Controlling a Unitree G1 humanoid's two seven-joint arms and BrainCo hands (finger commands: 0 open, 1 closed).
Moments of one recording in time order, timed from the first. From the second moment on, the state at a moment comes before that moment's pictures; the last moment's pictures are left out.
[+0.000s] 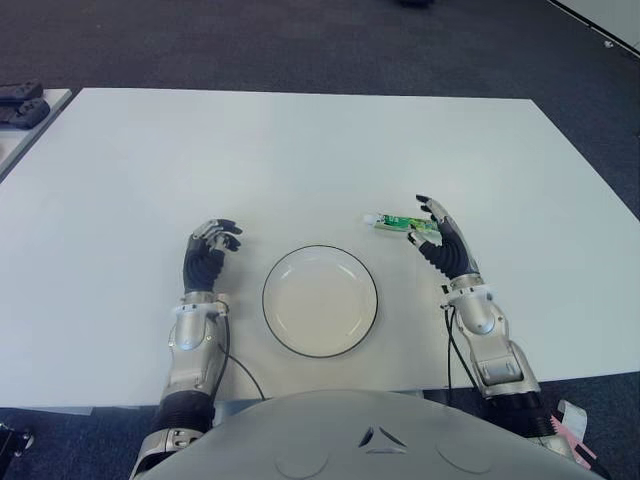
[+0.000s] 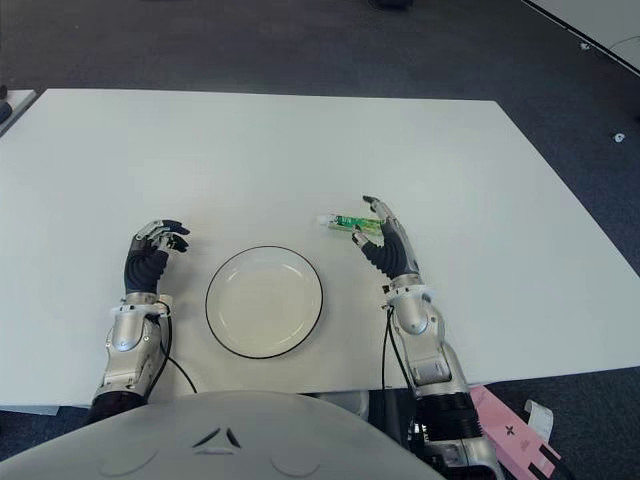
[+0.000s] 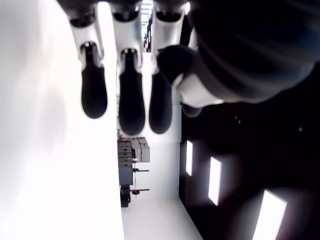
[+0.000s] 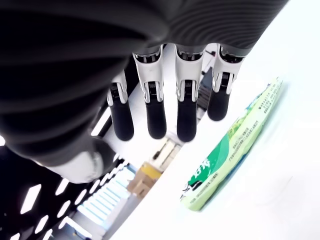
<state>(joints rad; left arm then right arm) 0.19 0.01 0.12 0.39 -0.05 -0.53 -0.01 0.14 -0.34 0.08 -0.05 -0.42 -0.13 -0.07</state>
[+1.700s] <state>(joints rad) 0.22 -0.03 0.13 0.35 -0.04 -0.52 0.02 -0.51 -0.54 0.53 0.83 -0.88 -0.42 -0.13</state>
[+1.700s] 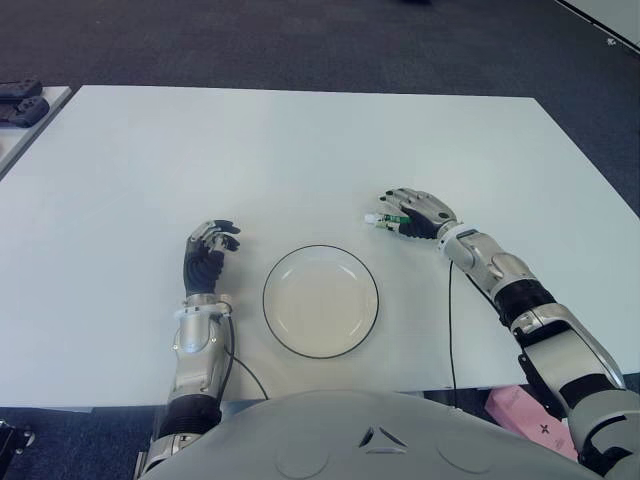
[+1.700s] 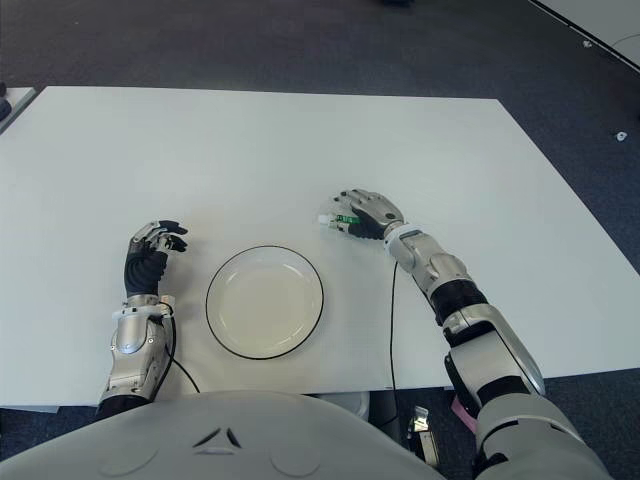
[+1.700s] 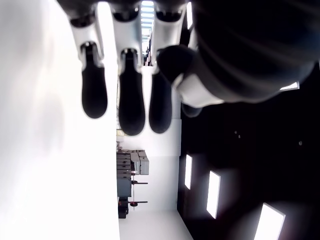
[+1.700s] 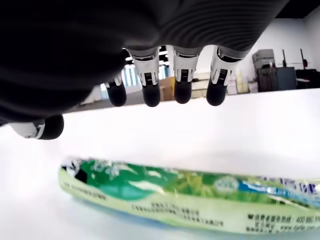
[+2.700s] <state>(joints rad) 0.23 -0.03 0.14 0.34 -0.04 -0.52 0.02 -0.59 -0.62 0.69 0.87 -0.92 -0.50 -0.09</state>
